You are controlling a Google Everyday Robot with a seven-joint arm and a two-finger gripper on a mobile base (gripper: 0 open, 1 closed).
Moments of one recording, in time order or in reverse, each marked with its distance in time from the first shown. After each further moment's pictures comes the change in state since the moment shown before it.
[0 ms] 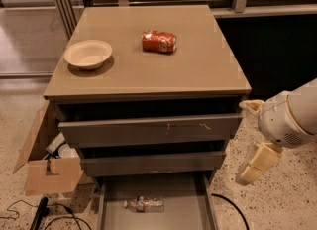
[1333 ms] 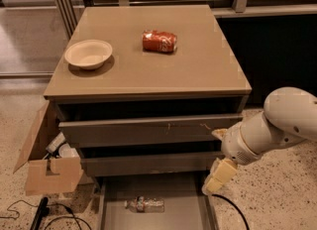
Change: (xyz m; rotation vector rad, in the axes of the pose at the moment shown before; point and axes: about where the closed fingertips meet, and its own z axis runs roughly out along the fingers) arm 0.022 0.003 0.134 -0.138 -0.042 0.130
